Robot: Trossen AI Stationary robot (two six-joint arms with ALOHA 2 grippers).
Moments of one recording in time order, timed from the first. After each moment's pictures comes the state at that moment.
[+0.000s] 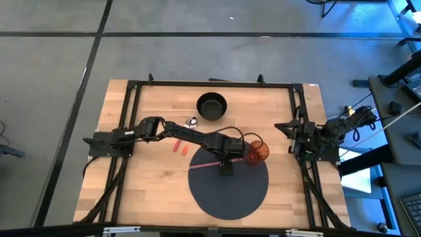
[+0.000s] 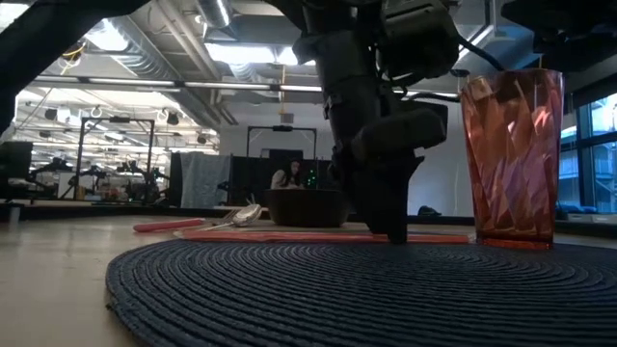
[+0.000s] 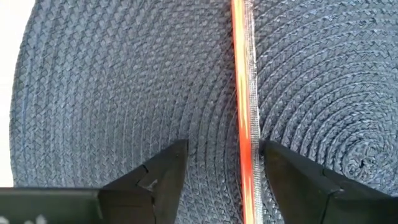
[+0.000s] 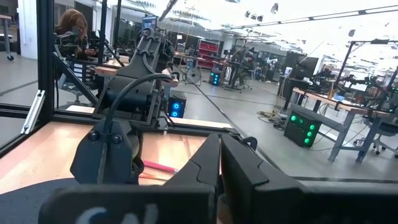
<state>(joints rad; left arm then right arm) -0.10 2.37 1.92 -0.81 -0.06 -0.24 0.48 0.20 0.32 -0.03 0.69 -0.27</state>
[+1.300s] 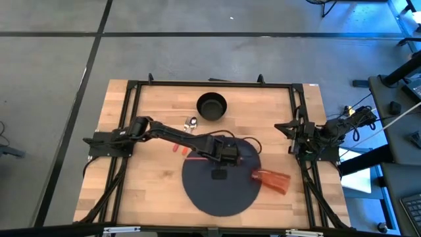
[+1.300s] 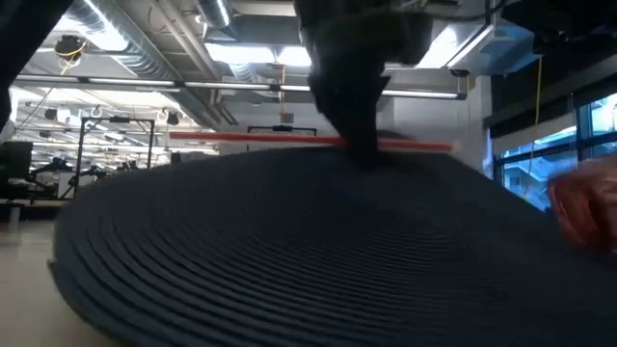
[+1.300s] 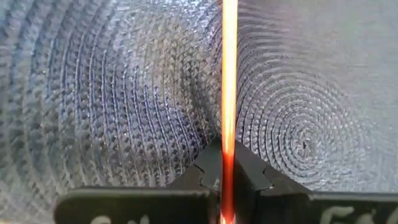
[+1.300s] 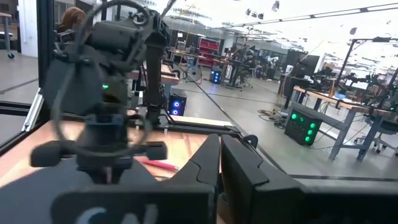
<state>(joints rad) -0.18 2.20 1.92 -0.95 -0.19 -0.19 0.48 0.20 0.32 -0.04 0.69 -0.26</state>
